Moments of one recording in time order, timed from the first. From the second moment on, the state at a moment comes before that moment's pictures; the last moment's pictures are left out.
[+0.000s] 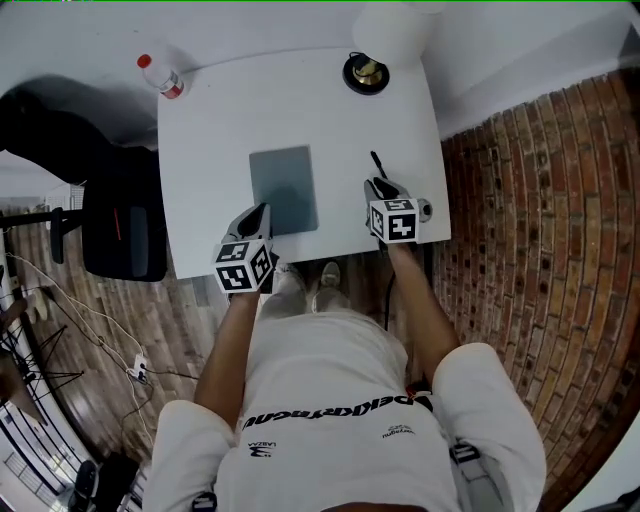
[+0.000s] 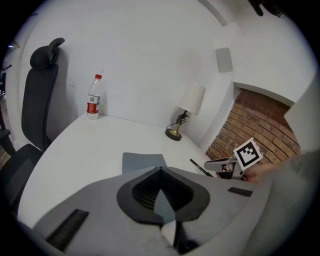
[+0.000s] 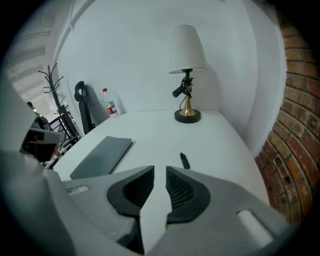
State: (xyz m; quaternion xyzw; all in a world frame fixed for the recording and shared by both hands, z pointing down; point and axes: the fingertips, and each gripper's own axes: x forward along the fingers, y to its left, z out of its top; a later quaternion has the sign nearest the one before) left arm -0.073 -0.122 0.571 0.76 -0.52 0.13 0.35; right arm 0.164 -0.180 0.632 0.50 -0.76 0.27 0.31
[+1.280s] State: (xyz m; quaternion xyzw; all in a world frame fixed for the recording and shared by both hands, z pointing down) left arm -0.037 -0.070 0.519 0.78 -0.53 0.13 0.30; right arm 0.222 -0.196 0.686 0.46 -0.75 0.25 0.41
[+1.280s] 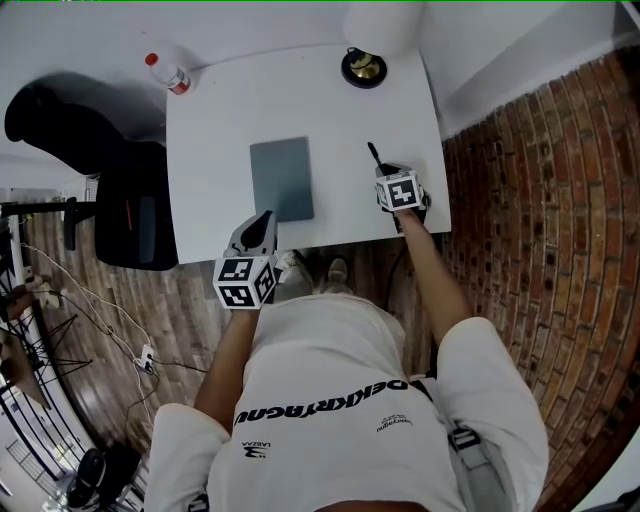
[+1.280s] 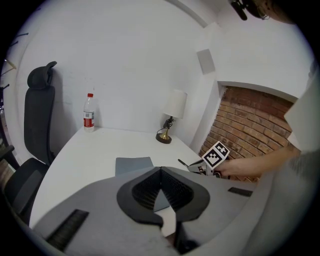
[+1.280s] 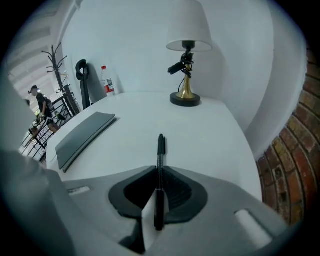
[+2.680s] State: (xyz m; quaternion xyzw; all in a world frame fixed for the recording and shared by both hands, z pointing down) left arm -0.063 -0.070 0.499 0.78 -0.55 0.09 0.29; right arm 0.091 -0.172 0.645 0.46 -0.73 0.48 0.19
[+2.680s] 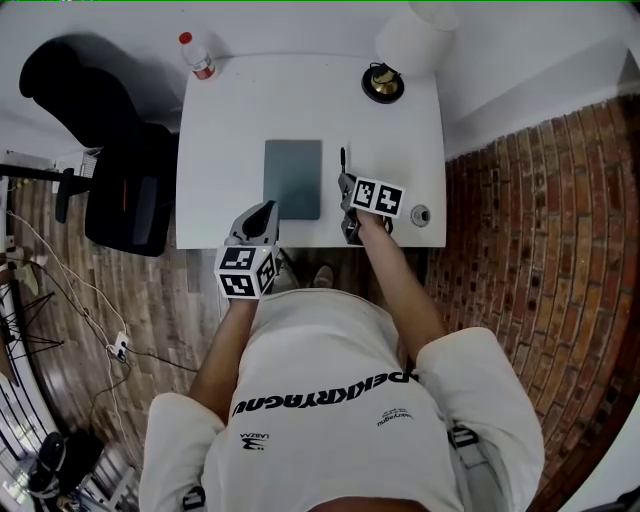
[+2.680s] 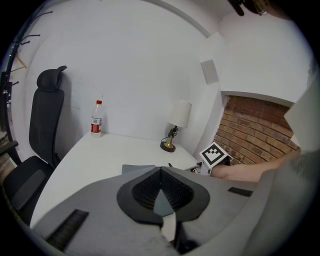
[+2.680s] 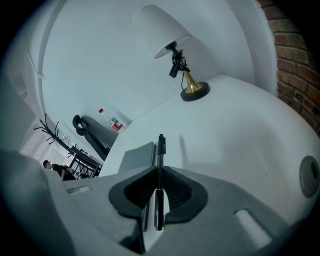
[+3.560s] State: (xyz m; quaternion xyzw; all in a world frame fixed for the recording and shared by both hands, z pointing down) left arm -0.082 -0.074 0.513 0.77 -0.55 0.09 0.30; right arm 0.057 -0.166 0.686 0.47 -0.70 0.50 0.22
